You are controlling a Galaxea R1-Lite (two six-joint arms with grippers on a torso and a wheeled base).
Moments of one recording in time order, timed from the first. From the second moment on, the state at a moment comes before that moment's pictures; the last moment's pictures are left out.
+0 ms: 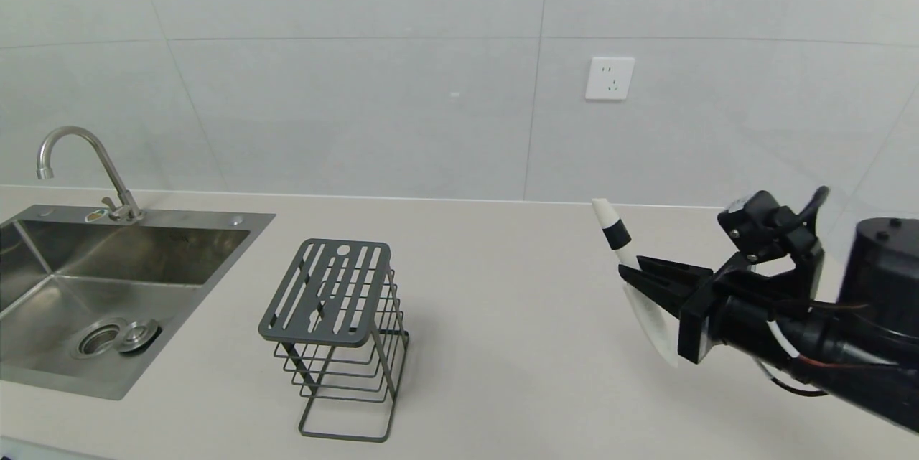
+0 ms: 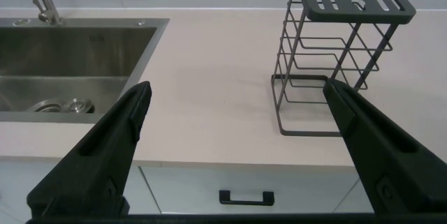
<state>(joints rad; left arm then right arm) 0.00 0.00 0.00 0.00 -0.04 0.01 0.52 1.54 -0.35 -0.95 0.13 -0.06</state>
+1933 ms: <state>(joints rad) -0.15 0.40 -0.23 -0.38 -0.72 -0.25 0.58 1.48 -0.08 -1.21 0.65 -0.34</state>
